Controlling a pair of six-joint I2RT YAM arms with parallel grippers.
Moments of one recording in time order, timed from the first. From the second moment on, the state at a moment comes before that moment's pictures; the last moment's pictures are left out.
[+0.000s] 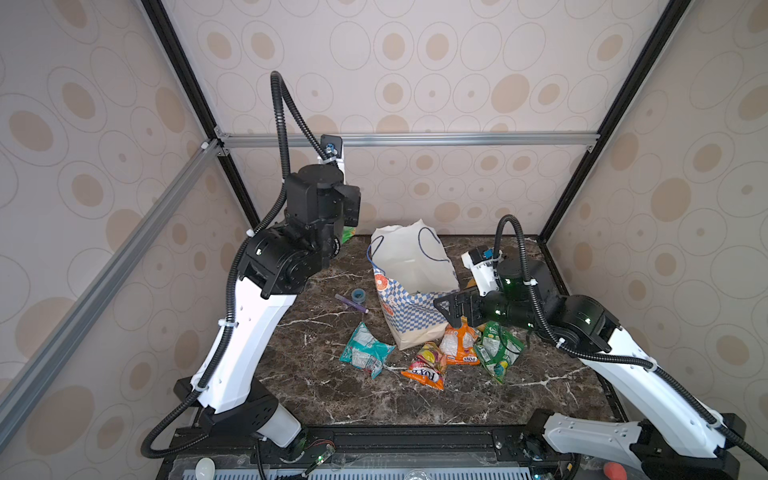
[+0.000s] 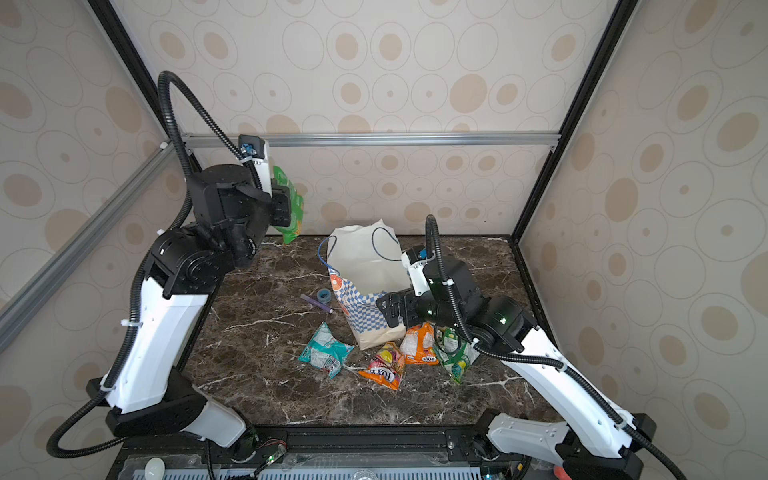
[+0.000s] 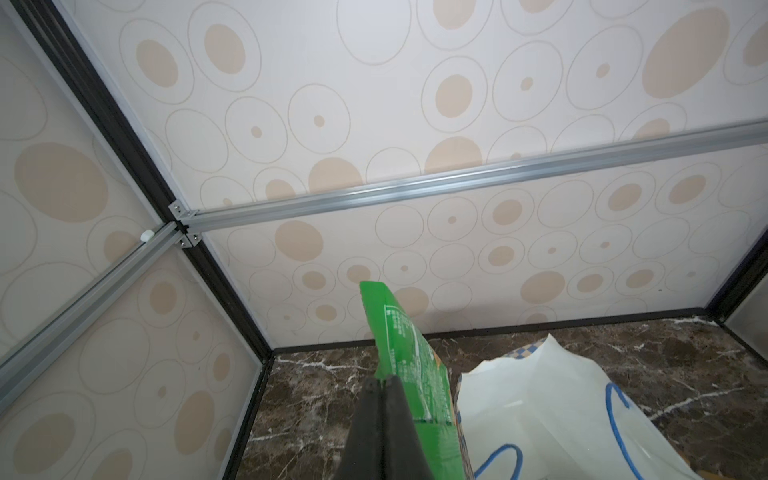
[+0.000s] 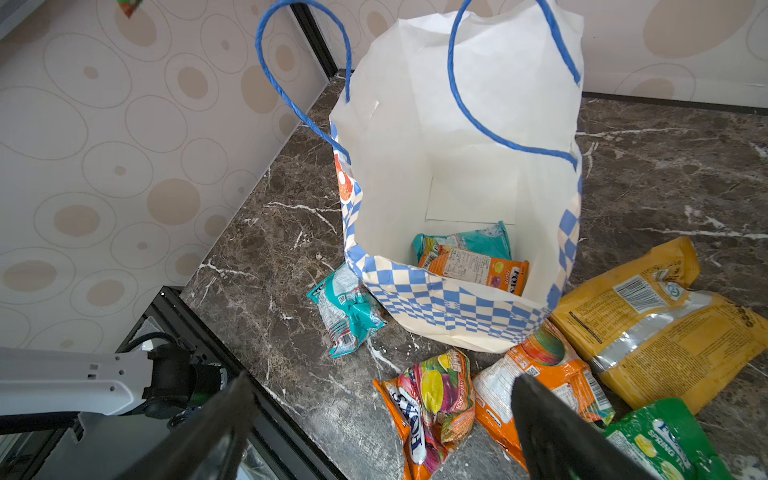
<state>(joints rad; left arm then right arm) -0.66 1.51 2.21 -0.91 -0.70 0.01 0.78 1.11 1.42 -0.90 -0.01 0.40</state>
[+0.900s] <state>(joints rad) -0.37 1.20 0.96 -0.60 -0.31 -0.28 0.78 1.08 1.39 -0.87 -0.05 0.44</state>
